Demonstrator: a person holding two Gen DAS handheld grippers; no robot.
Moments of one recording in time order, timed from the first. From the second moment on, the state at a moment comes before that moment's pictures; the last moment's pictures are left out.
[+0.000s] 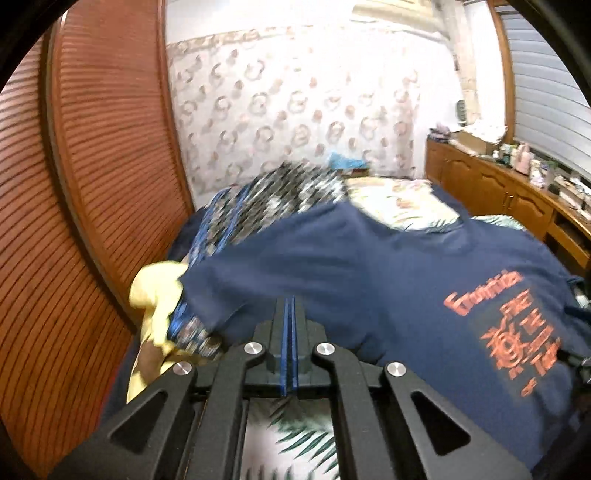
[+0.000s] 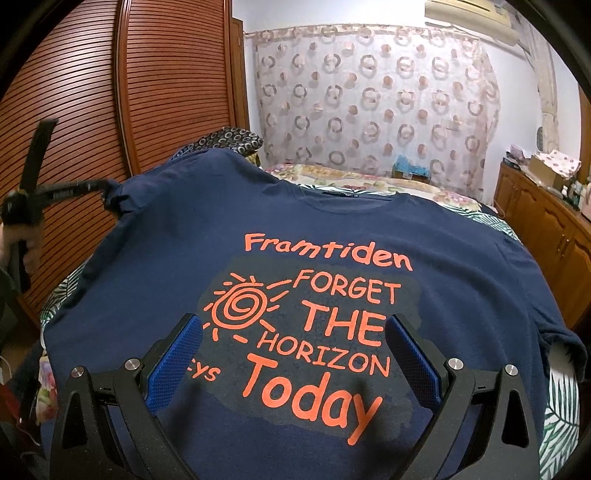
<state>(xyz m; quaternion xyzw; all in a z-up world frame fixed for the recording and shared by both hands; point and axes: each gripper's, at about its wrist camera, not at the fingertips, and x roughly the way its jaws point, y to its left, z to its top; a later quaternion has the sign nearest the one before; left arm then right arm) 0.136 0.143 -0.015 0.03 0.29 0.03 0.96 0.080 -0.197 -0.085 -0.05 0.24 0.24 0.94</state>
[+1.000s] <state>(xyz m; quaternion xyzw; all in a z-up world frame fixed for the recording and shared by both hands) 0.135 0.156 -0.078 0.08 0.35 0.05 0.93 0.080 -0.201 -0.083 -0.05 0.24 0.24 0.94</state>
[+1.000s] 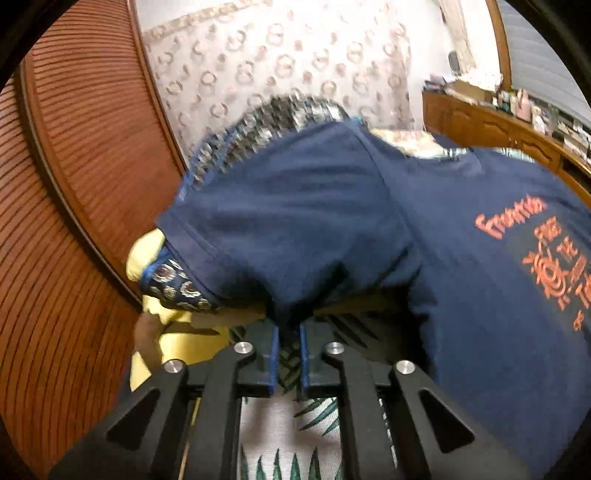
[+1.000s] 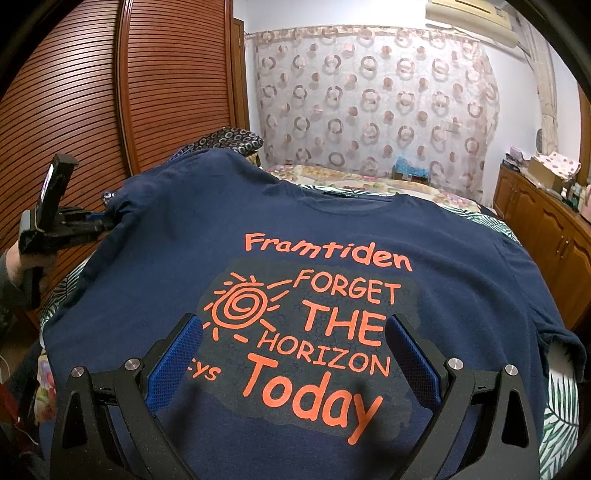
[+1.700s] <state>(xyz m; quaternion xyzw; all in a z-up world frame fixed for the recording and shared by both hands) 0.113 0.040 -0.021 0.09 0.29 -0.10 0.95 0.082 -0.205 -0.085 -0.04 0.25 0.25 0.94</state>
